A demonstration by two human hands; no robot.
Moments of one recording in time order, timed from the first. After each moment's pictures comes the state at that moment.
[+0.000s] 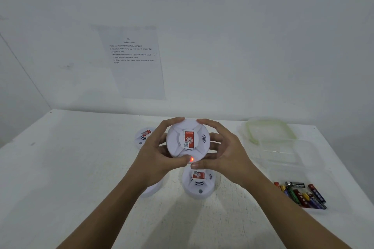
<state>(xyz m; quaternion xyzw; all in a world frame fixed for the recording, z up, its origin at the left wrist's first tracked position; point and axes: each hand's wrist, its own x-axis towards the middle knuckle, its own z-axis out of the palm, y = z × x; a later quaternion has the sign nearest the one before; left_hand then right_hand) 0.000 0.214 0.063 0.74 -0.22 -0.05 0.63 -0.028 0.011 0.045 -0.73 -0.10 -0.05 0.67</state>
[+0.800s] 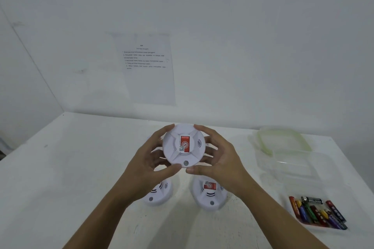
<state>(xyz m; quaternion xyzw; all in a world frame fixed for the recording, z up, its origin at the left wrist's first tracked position) 0.012 0.261 0.055 0.76 -0.22 -0.04 0.61 -0.004 0.045 0.038 -0.71 -0.11 -0.04 0.69</state>
